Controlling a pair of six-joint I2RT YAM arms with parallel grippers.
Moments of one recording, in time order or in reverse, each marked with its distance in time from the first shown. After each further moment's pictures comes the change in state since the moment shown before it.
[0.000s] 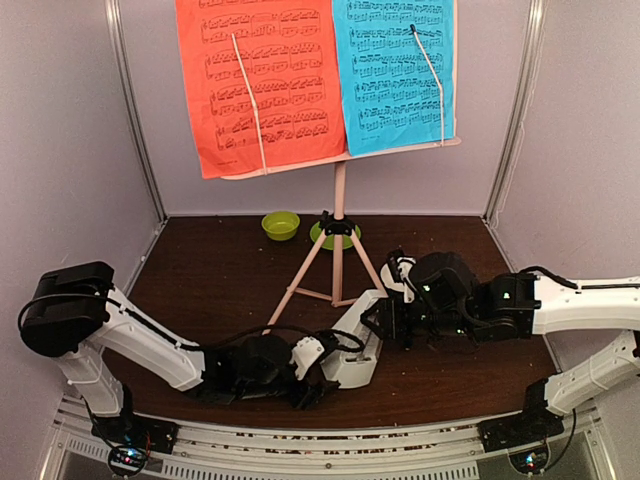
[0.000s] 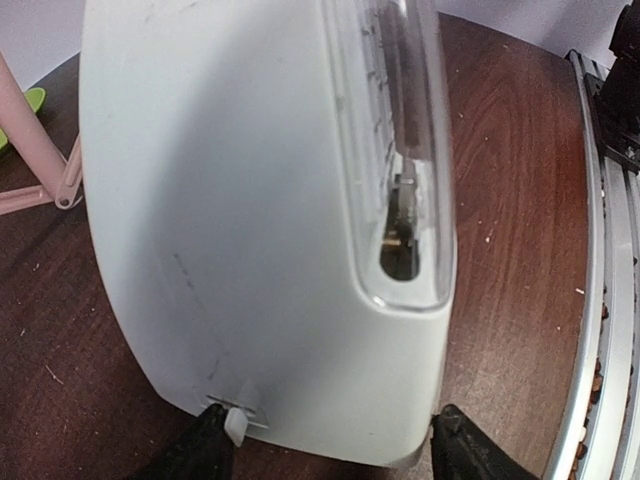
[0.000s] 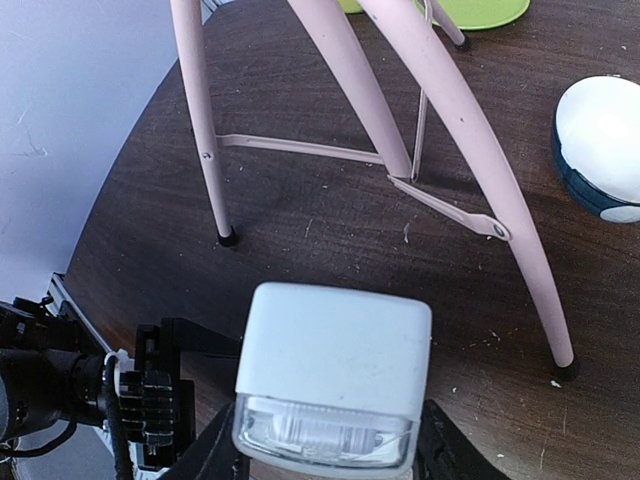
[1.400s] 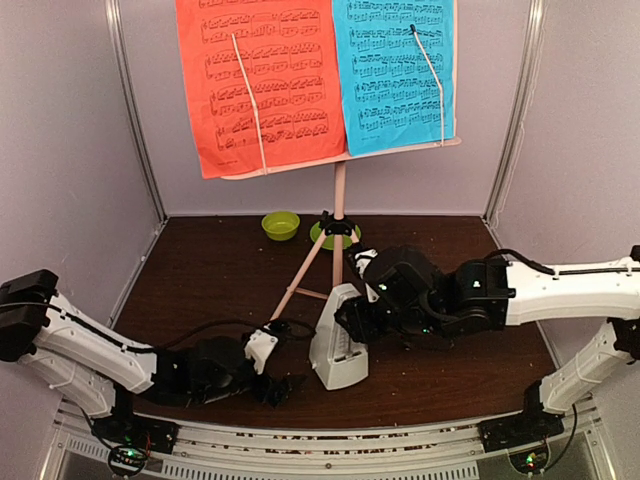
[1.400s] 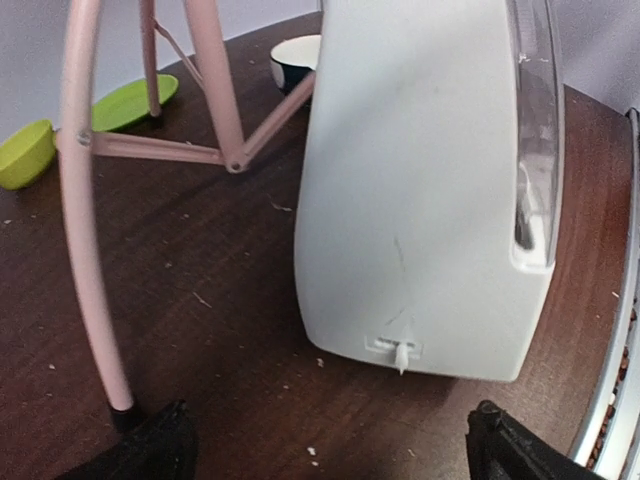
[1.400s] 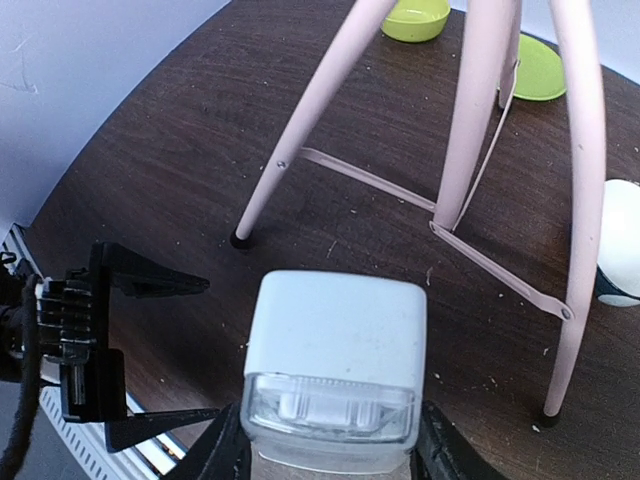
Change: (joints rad) left arm -0.002 -0.309 -0.225 -0.035 -0.189 -0.060; right arm 0.114 0.191 0.265 -0.146 0.153 -0.169
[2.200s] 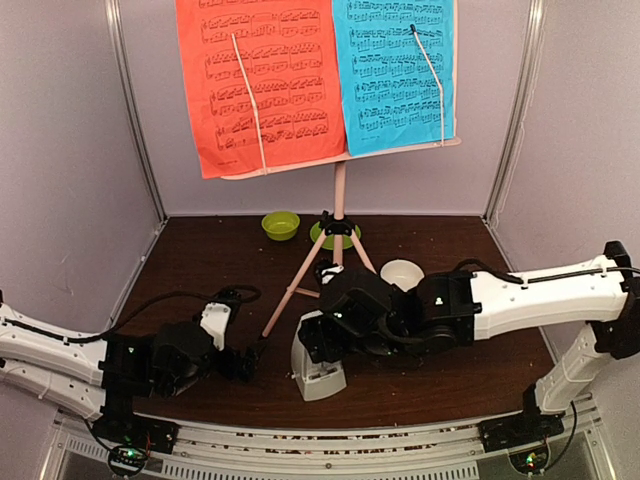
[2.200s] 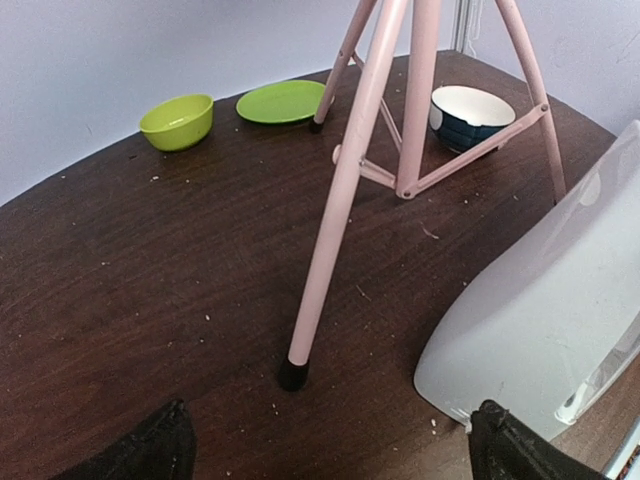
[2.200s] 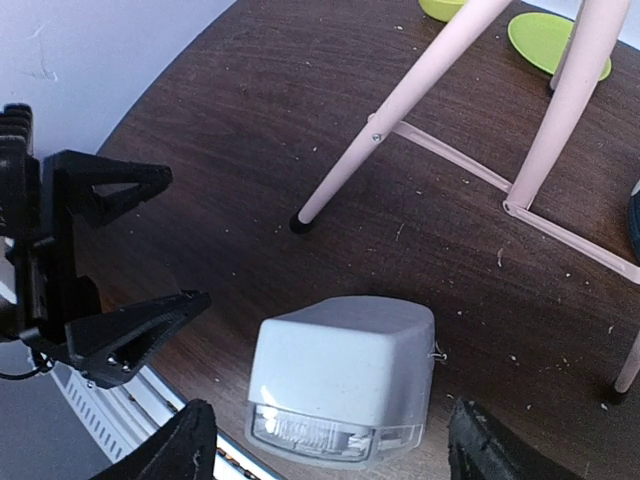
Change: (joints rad) left arm 0.000 -0.404 0.020 -0.461 -0.309 -0.155; right arm 0.113 0.173 0.157 -0.038 0.051 0.140
